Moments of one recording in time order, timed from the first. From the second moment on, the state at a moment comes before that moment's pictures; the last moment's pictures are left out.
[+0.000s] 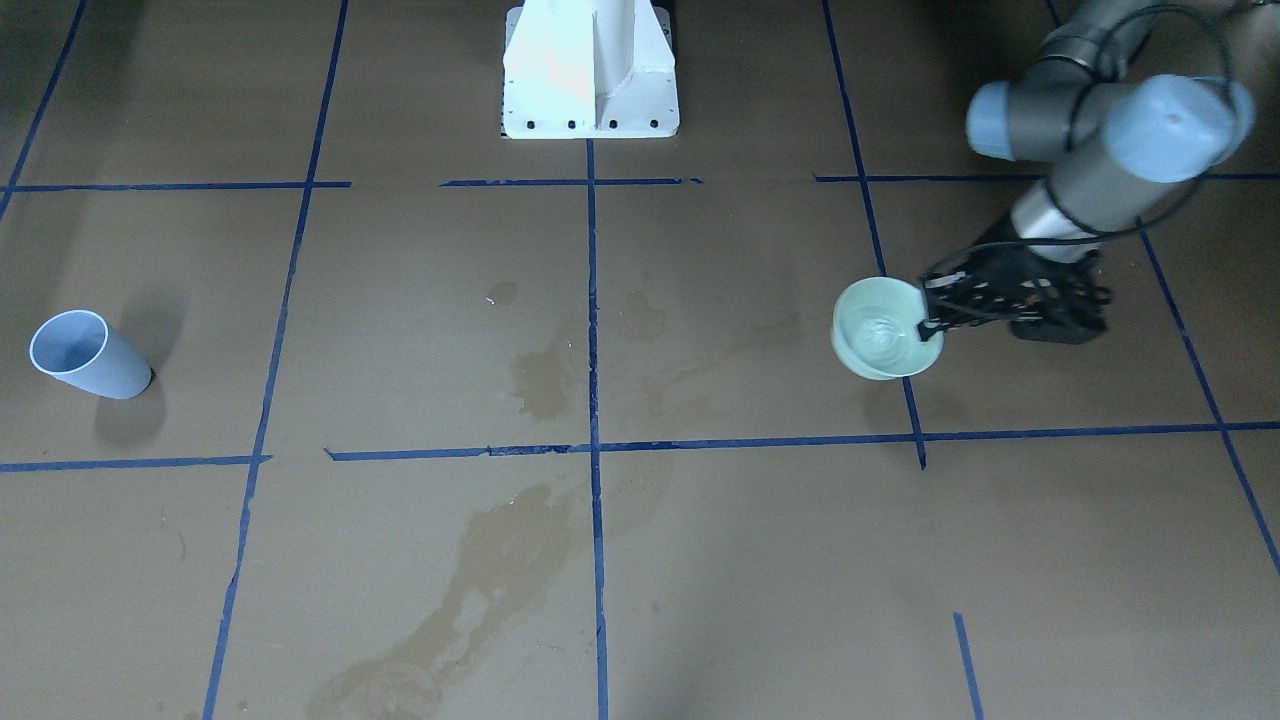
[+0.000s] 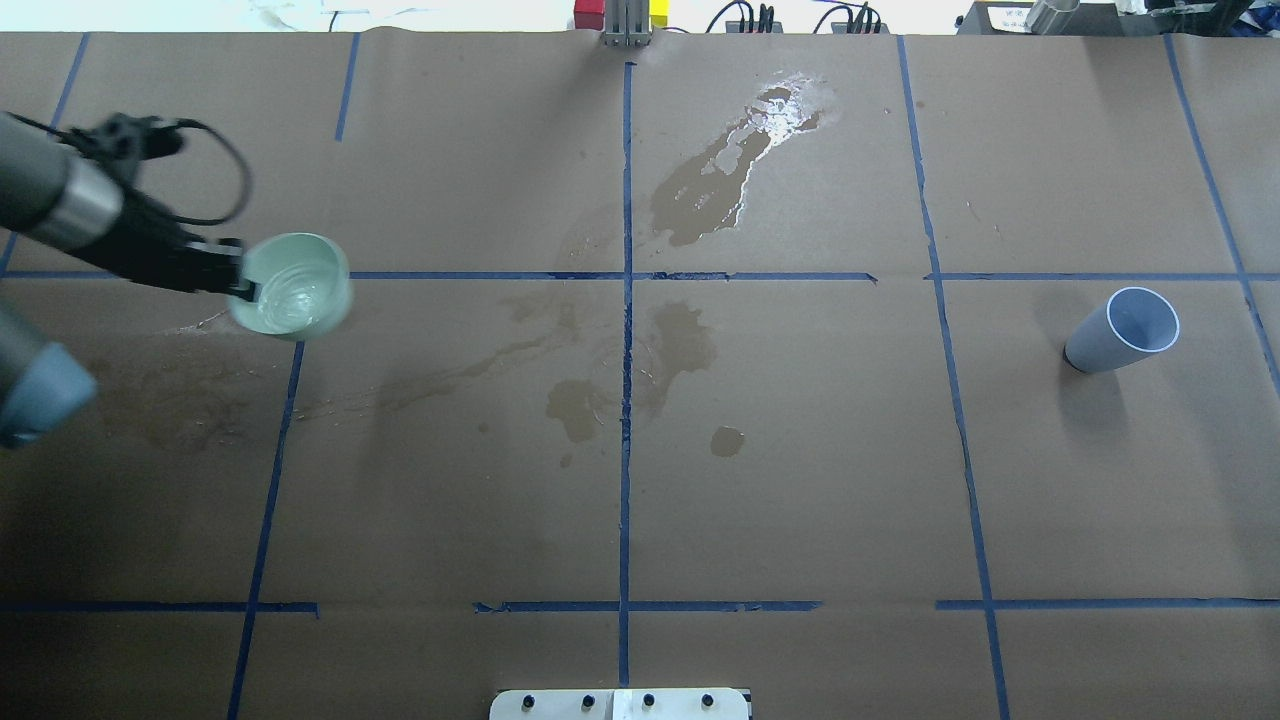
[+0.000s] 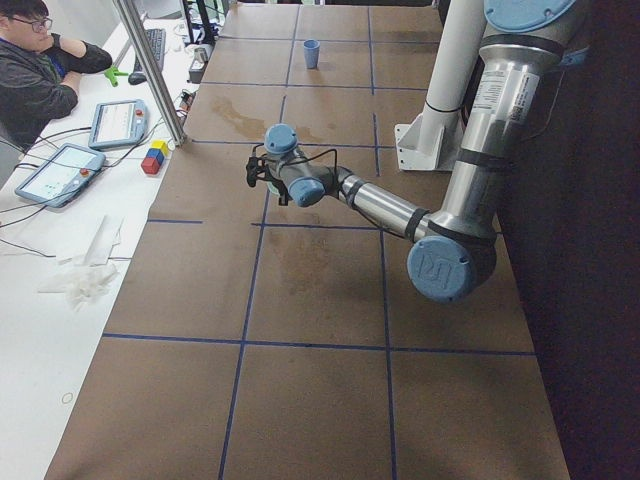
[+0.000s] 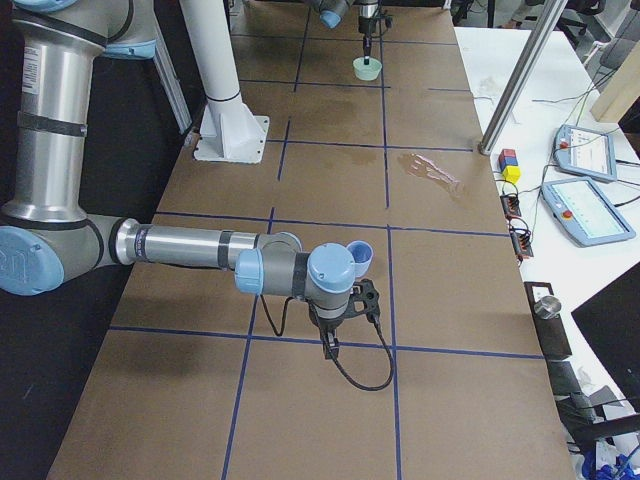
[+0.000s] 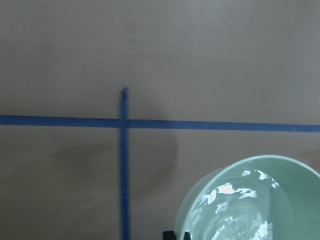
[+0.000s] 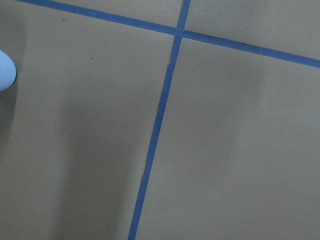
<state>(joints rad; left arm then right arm) -1.02 -1.73 -1.70 -2.09 -2.34 -0.93 1.57 -1.76 1.72 -1.57 2.35 -0.24</state>
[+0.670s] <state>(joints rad) -1.20 -1.57 -1.57 -2.22 -2.45 -0.64 1.57 -1.76 1.73 -1.57 2.35 -0.24</state>
